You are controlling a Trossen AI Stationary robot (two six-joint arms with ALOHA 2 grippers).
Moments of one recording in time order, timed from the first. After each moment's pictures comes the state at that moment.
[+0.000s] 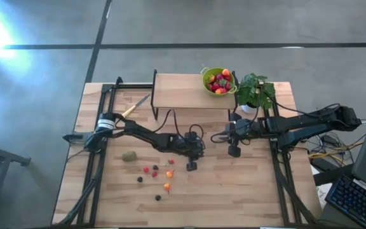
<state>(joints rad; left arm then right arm) -0.07 2.07 1.19 0.22 -0.04 -0.07 0.04 1.06 0.61 -0.31 0.16 0.13</state>
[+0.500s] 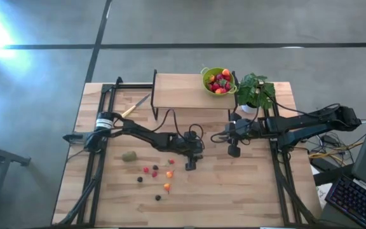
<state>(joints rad) -0.07 2.04 1.19 0.17 -0.04 -0.04 0.04 1.06 0.61 -0.30 0.16 0.13</state>
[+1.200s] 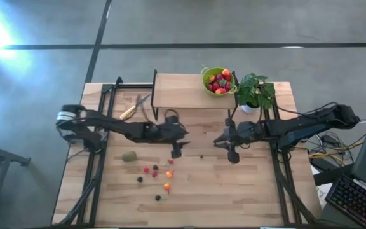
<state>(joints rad) -0.05 1.56 0.89 0.16 -0.22 -0.03 0.12 1.09 0.59 -0.07 0.05 0.16</state>
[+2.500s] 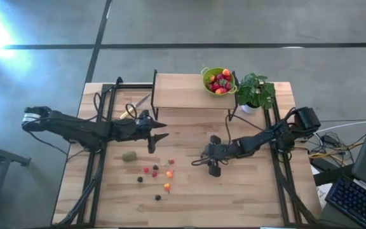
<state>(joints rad) -0.04 1.05 0.47 0.34 -0.27 -0.14 0.22 1.70 0.62 0.34 0.16 0.34</state>
